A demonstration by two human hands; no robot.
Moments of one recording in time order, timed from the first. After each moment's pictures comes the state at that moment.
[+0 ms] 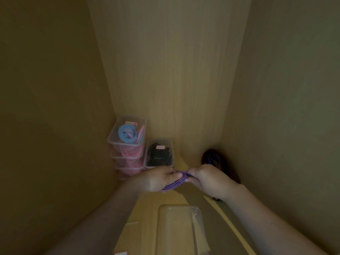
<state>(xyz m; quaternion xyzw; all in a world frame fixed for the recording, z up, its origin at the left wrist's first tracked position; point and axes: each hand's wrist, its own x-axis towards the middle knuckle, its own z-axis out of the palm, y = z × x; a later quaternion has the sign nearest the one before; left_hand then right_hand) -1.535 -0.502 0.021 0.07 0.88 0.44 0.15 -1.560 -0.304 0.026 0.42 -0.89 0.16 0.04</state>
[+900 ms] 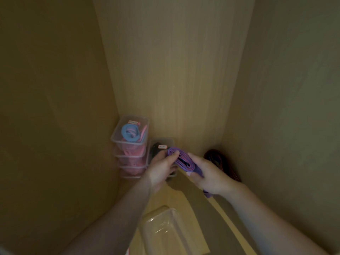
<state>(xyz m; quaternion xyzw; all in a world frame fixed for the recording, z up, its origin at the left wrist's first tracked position) -1.542 -0.479 0.033 -0.04 0.61 0.79 0.01 -1.575 -0.308 0.013 0.32 -0.87 0.37 -0.02</state>
